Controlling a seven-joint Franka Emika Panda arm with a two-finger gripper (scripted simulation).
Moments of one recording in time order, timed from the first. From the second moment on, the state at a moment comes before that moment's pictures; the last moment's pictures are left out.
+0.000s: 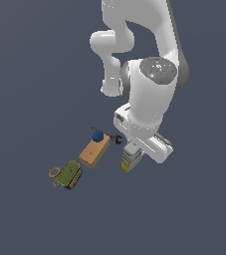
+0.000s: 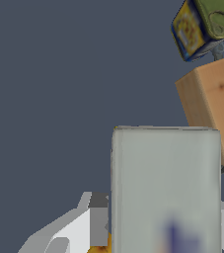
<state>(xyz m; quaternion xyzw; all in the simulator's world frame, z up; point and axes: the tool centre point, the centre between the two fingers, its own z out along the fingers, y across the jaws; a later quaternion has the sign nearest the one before) 0.068 0.084 0.201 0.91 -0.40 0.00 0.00</state>
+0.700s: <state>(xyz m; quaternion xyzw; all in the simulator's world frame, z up) 0.006 0.072 0.340 0.91 -0.40 0.00 0.00</state>
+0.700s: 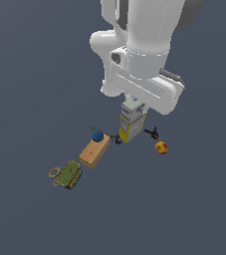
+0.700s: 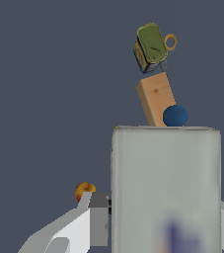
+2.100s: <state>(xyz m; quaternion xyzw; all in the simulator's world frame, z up) -0.061 0.058 0.510 0.91 -0.40 0.00 0.00</state>
